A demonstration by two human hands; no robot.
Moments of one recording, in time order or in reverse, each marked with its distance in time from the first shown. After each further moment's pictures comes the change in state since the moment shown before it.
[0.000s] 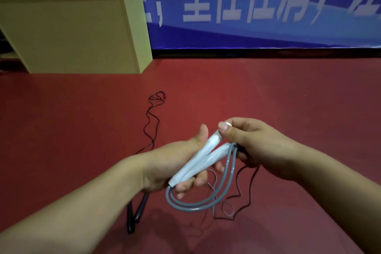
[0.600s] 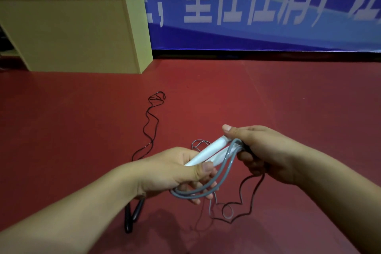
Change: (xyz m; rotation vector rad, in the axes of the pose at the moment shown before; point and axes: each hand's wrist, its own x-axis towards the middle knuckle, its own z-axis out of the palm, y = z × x) left_hand -0.005 -0.020 0.003 0.062 0.110 0.124; right_hand -0.008 -0.004 -0.002 0.064 0.034 0.251
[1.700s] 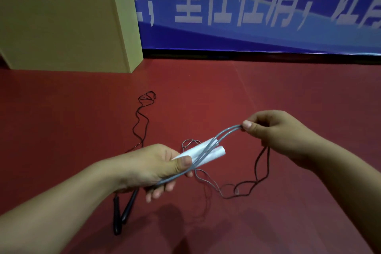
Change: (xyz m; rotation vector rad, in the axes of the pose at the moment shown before) left_hand -0.005 0.009 -0.007 0.176 0.068 -0.154; right_hand -0.008 0.009 -0.057 -0.397 0.345 -0.327
